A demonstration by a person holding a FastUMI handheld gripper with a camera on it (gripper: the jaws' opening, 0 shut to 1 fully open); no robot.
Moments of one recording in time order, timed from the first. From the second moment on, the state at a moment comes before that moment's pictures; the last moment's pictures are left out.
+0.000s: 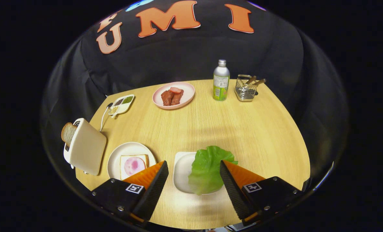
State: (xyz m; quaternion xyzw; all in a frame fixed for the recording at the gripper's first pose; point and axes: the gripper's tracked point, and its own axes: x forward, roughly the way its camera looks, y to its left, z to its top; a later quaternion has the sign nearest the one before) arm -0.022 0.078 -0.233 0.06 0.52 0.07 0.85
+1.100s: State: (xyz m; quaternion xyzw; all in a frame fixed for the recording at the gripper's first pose) arm -0.038 0.063 -0.350 0.05 0.65 -0.02 0.76
